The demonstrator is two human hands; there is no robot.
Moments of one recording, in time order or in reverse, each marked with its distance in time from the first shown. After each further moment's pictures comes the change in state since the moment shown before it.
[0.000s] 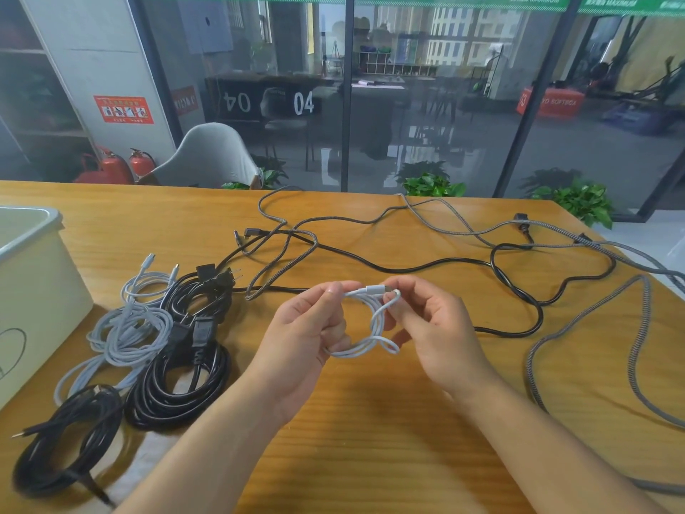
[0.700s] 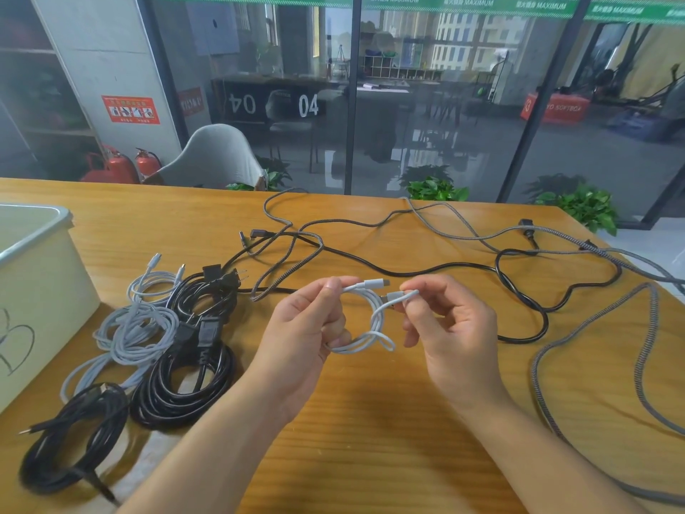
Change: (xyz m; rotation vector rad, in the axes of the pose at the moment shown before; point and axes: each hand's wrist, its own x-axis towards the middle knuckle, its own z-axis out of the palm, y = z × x) left_hand 0.001 0.005 -0.002 -0.014 0.035 0.058; right_hand -0.013 -0.012 0.006 -0.022 0.211 -0.269
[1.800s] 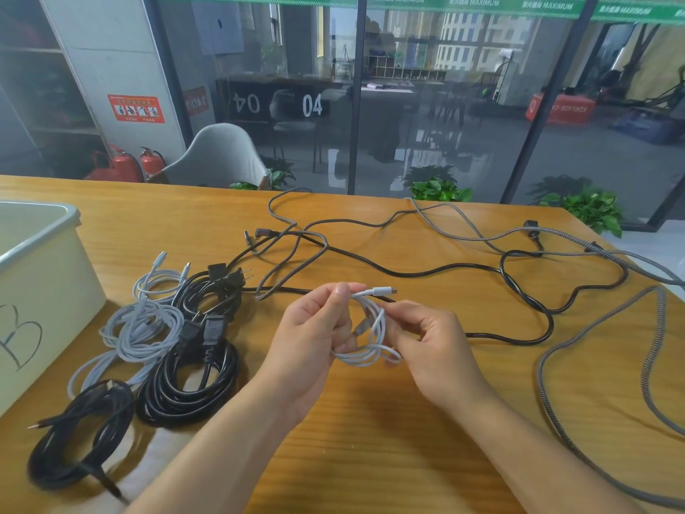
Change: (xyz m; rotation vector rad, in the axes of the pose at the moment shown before) left_hand 0.000 -0.006 -0.002 0.062 -0.002 0.006; right_hand 0.000 0.020 0.008 -0.077 -0.269 0.268
